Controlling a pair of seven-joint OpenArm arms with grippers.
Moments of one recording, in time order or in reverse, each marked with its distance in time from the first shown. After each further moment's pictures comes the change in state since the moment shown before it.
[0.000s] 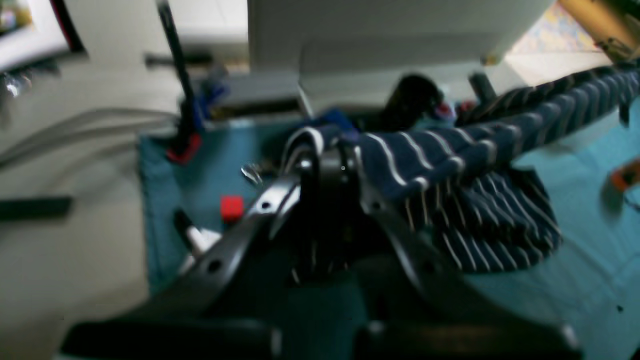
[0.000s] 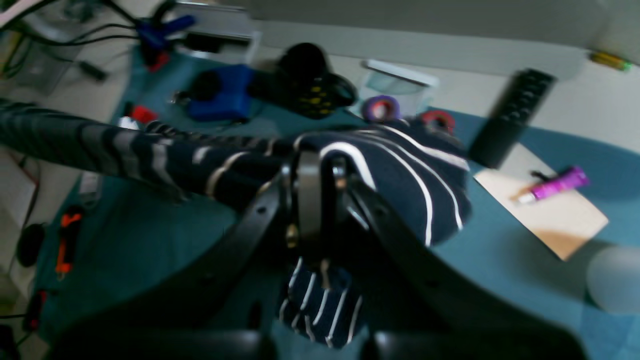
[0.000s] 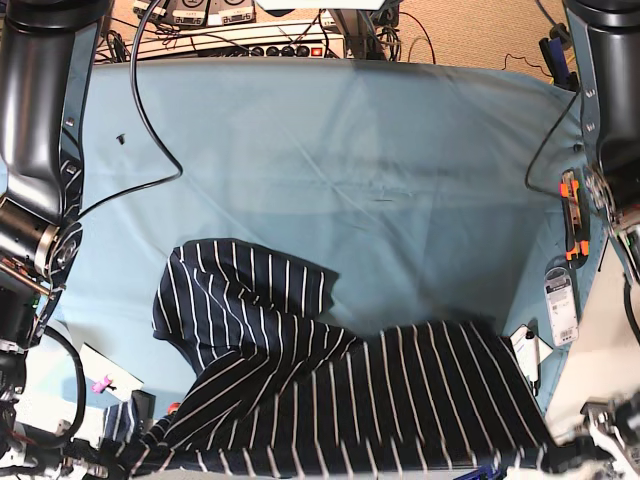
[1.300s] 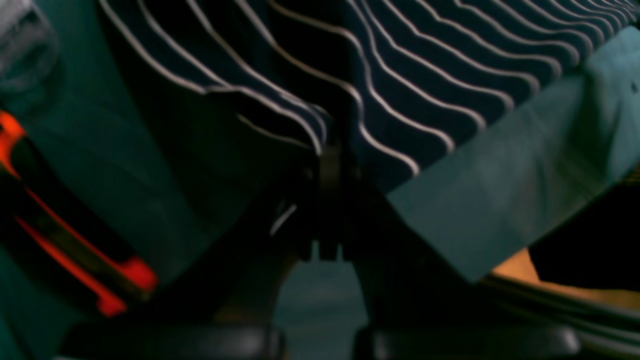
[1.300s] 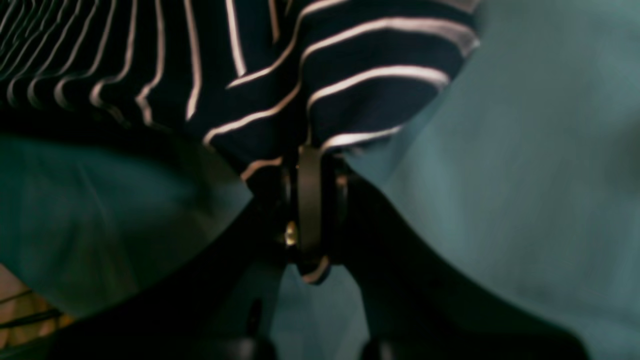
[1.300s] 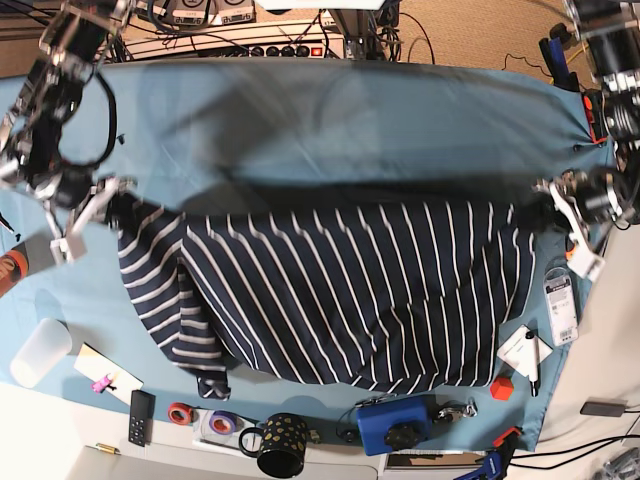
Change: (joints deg) left arm 52.8 -0.3 -8.0 26.6 -10.3 -3.4 4.9; right arm -76.1 -0.8 25.6 58.9 9.2 2.9 0.8
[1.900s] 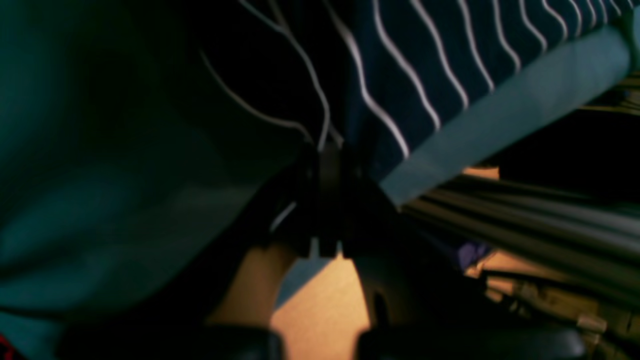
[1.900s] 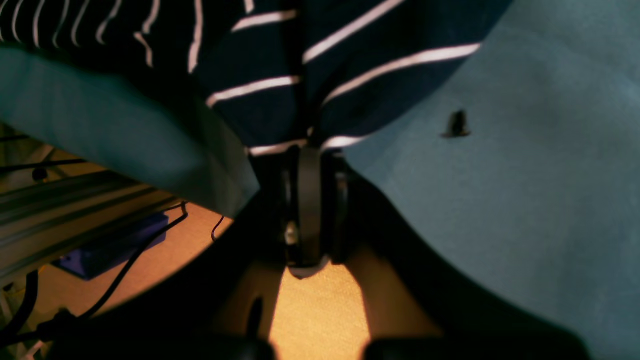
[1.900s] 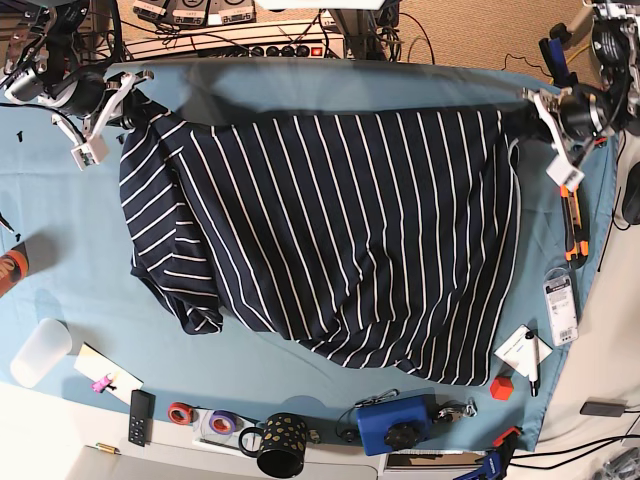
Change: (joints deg) left arm 18.4 0.4 0.0 3.3 0.0 -3.3 -2.1; right arm -24.1 0.1 2.9 12.5 0.3 0.0 0.2
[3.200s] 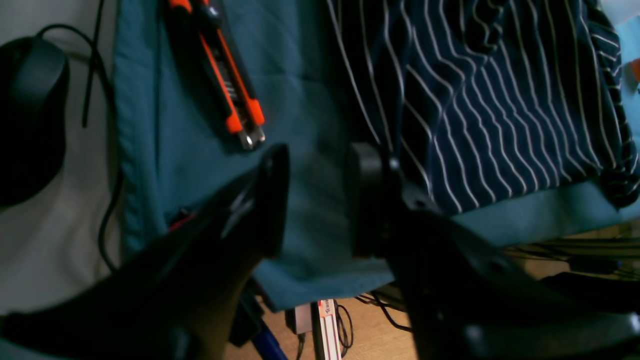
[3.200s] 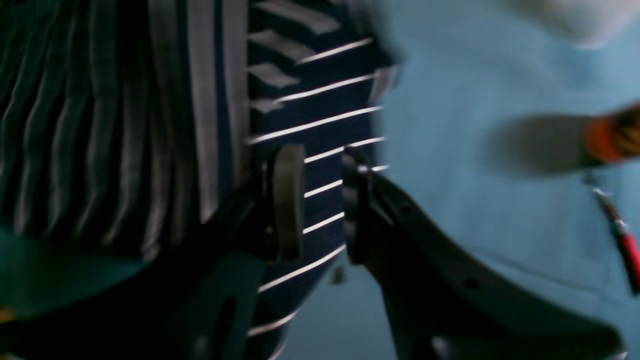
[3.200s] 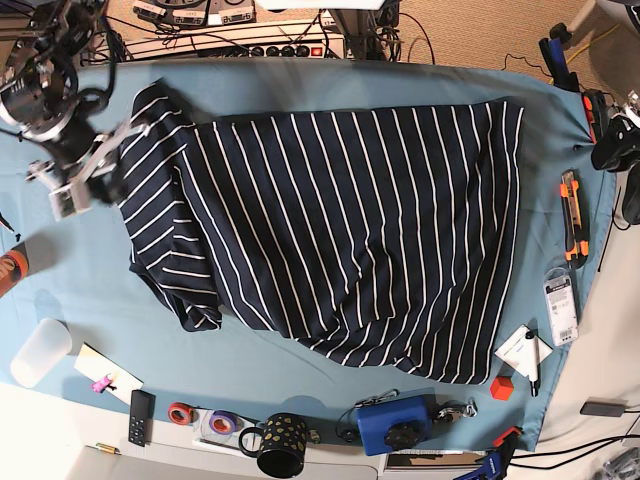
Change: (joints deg) left arm 0.4 3.0 -32.4 0.0 -14.2 -2.9 3.3; right arm 10.7 -2.3 0.1 8.0 -15.1 -1.2 13.2
